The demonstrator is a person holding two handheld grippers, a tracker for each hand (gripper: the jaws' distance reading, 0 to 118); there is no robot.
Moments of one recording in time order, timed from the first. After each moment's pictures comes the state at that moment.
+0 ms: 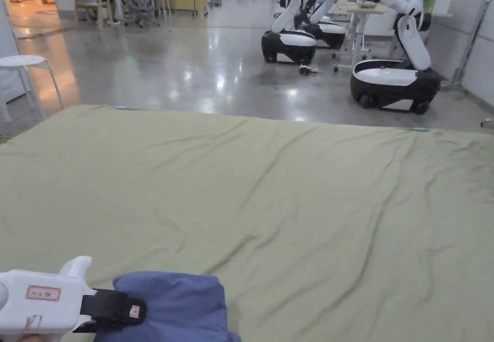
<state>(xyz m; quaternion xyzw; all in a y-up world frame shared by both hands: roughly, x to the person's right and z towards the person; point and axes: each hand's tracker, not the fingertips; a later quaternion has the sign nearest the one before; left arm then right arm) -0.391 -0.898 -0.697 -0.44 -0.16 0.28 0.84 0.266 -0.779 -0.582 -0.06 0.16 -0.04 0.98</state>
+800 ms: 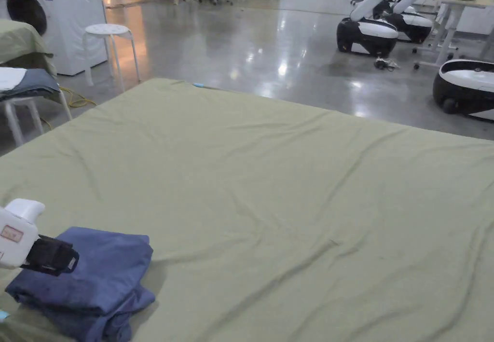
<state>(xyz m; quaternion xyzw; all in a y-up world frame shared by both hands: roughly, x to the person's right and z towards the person) -0.575 -0.859 -0.649 -0.48 0.12 0.07 0.87 0.175 -0.771 -0.633 -0.11 0.23 -0.04 0.97</state>
